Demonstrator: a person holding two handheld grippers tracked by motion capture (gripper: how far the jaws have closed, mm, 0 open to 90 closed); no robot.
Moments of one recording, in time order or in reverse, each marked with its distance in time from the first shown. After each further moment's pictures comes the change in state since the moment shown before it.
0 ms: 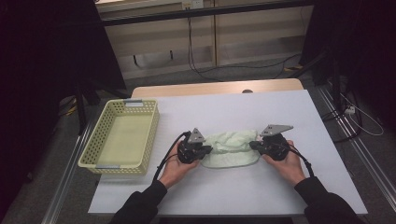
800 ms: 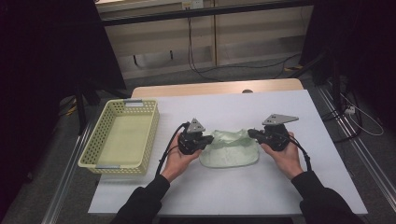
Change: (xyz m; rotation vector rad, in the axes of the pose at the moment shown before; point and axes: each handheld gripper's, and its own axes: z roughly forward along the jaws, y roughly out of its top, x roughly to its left) left arm 0.012 0.022 -0.003 -0.063 0.031 -0.050; right arm -0.007 0.026 -0.009 -0.132 -0.019 0.056
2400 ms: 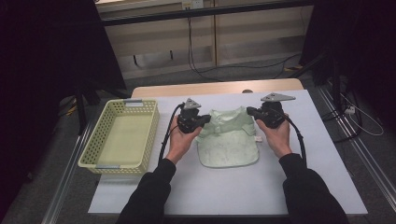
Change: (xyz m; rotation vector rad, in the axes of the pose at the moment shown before) left arm 0.046 0.039 0.013 -0.078 0.078 -0.143; right arm -0.041 0.040 0.034 -0.095 -0.102 0.114
